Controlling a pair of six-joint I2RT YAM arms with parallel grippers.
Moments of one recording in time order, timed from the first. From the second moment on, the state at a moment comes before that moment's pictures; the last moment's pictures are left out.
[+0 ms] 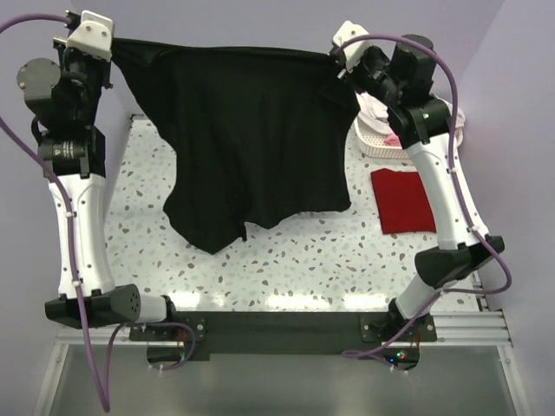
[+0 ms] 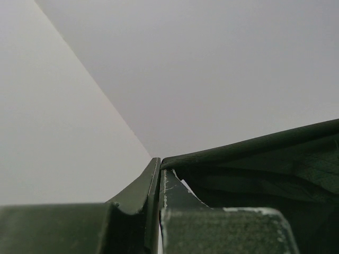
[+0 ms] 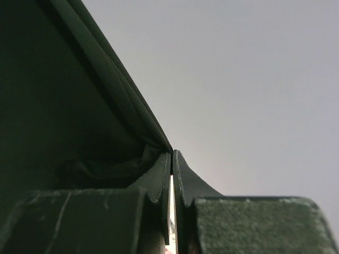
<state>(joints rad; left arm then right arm) 0.16 1.34 1.84 -0.21 0.14 0.44 0.31 1.64 2.11 -0.51 -0.26 -0.71</state>
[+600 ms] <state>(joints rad) 0.16 1.15 1.67 -0.21 0.17 0.35 0.31 1.38 1.87 -0.46 -0.26 -0.60</state>
